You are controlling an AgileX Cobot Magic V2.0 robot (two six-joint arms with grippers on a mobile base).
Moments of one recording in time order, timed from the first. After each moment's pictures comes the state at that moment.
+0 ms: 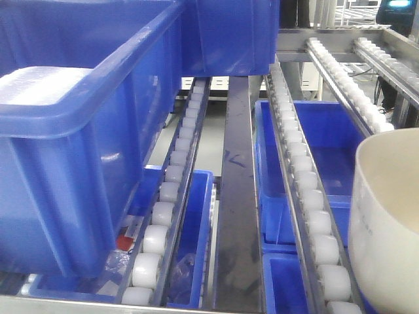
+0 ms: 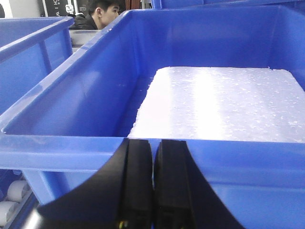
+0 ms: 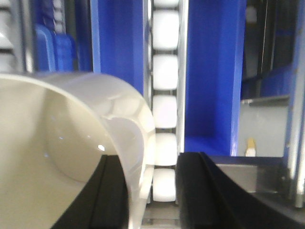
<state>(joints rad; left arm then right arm) -0.02 -0.01 0.01 -0.07 0.09 0.10 0.13 1.04 -0.68 -0.05 0.80 0.29</state>
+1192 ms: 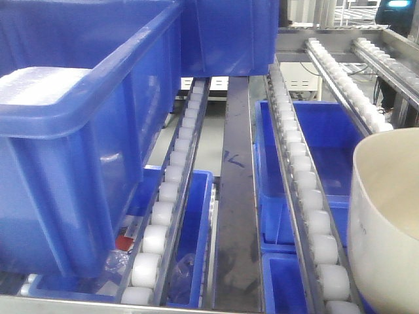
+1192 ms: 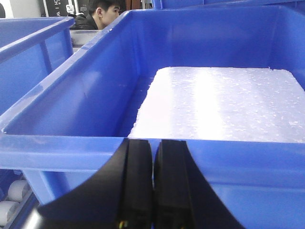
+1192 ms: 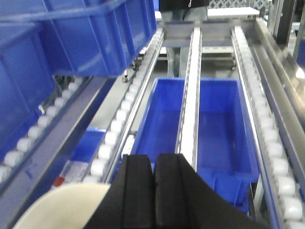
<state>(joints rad) -0.02 -0.01 0.01 -0.07 0.09 0.10 0.13 0.19 -0.20 -0.12 0.16 0.22</state>
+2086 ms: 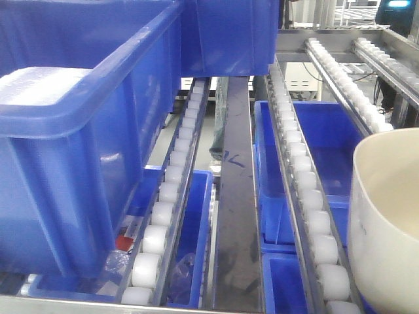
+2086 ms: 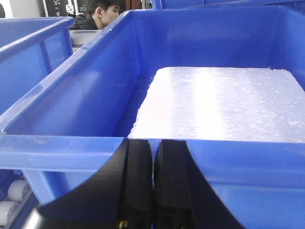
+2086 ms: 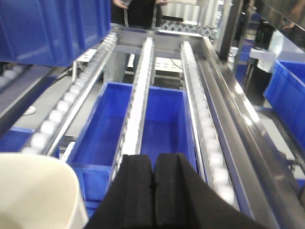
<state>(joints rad) -0.02 -0.01 0.01 -0.07 0.09 0.10 -0.08 -0.01 0.00 0.11 0.08 -0.16</state>
